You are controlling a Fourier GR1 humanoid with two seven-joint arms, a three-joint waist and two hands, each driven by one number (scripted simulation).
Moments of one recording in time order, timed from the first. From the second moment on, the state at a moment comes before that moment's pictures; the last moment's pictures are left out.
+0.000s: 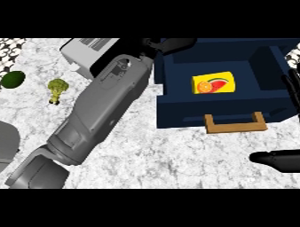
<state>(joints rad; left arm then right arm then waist) -1.24 0.00 -0.25 -0.55 0.45 0.30 -0.35 -0.08 -0.18 -0.20 -1.87 -0.07 0.25 -0.07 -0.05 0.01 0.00</state>
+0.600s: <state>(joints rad) -1.25 0.00 -0.51 -0.44 0.55 0.39 -0.33 -0.12 -0.19 -0.19 -1.90 -0.08 0.25 -0.02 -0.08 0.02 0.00</state>
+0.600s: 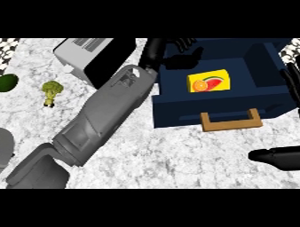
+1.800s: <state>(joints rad) -1.29 0.01 -0.58 -0.52 0.67 0.50 -0.38 -0.07 -0.27 -0.18 -1.99 -0.22 0.42 0.03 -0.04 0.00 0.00</state>
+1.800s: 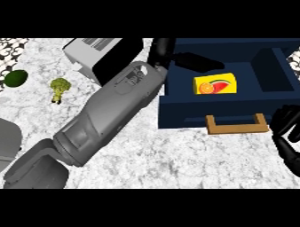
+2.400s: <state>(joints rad) -1.16 0.17 -0.50 -0.75 0.67 0.47 -0.29 -0.01 -0.30 -0.07 -2.04 0.10 0.40 0.03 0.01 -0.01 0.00</state>
